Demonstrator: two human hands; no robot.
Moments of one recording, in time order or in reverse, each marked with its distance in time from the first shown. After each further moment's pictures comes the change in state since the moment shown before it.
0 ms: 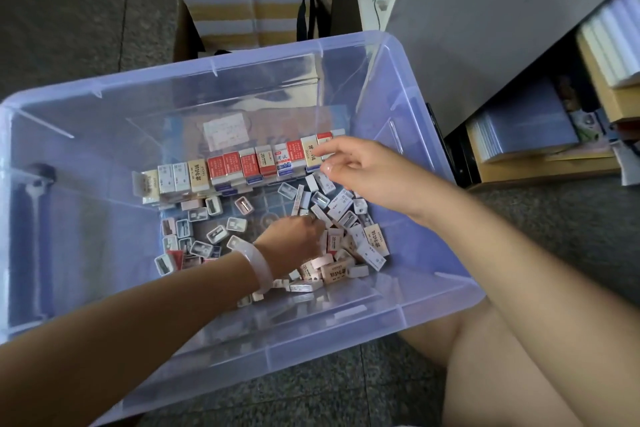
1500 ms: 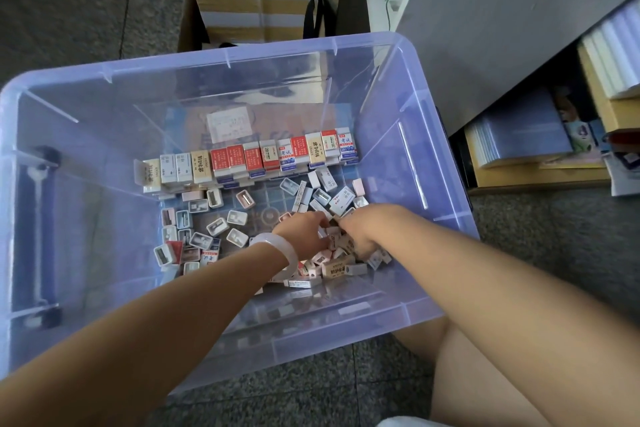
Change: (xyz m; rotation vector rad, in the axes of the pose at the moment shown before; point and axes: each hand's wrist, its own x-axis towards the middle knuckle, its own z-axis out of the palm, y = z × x) left_hand 0.022 0.003 0.014 -0.458 -0.074 -0.288; right_hand 0.033 0.047 0.045 -1.178 -0.685 0.353
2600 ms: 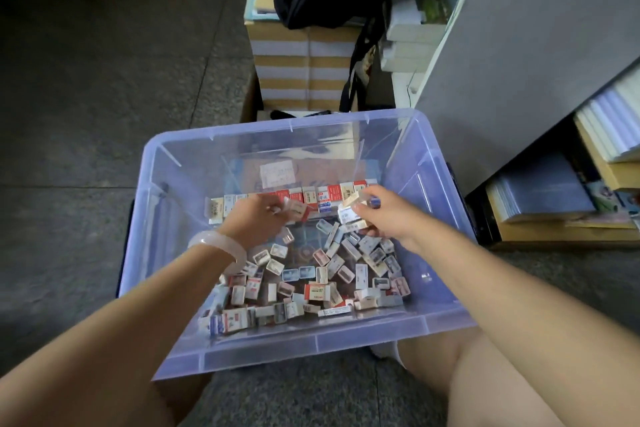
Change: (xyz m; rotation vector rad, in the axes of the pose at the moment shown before) left_hand -0.094 -0.042 -0.111 -0.207 0.506 -0.077; right_hand -0.040 0.003 -0.028 1.454 0.640 -0.191
